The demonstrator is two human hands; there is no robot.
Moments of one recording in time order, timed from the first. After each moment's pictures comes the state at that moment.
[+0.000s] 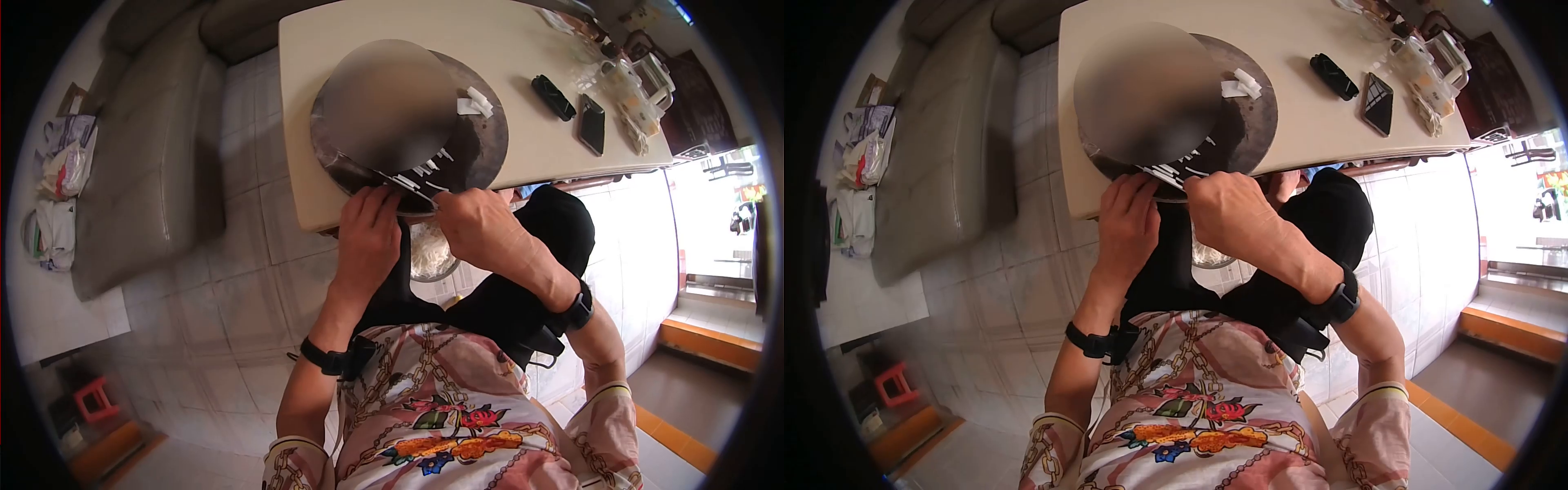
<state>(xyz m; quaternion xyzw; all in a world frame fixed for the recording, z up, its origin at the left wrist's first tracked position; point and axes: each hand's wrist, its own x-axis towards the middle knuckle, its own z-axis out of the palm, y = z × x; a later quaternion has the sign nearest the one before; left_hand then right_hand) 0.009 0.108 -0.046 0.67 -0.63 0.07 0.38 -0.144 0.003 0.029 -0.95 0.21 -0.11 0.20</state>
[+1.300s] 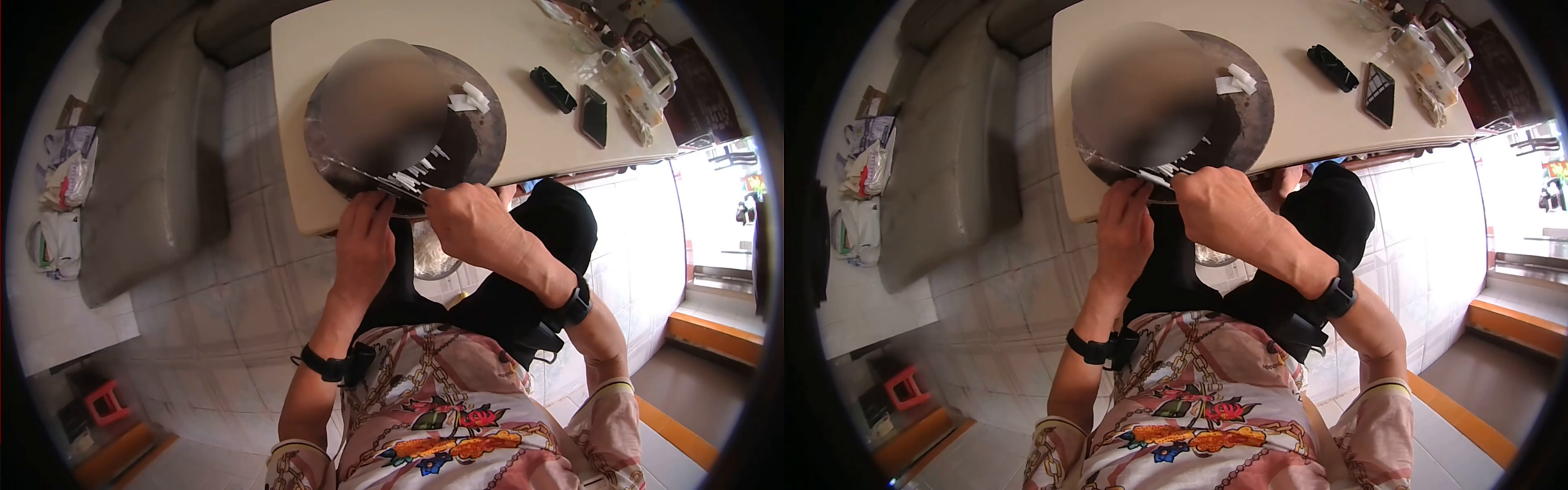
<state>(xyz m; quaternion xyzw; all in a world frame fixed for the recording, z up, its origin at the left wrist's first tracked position) 0.008 0.111 -0.044 0.67 -0.63 0.05 0.39 -0.136 -0.001 0.032 -0.94 0.23 -0.10 0.21</state>
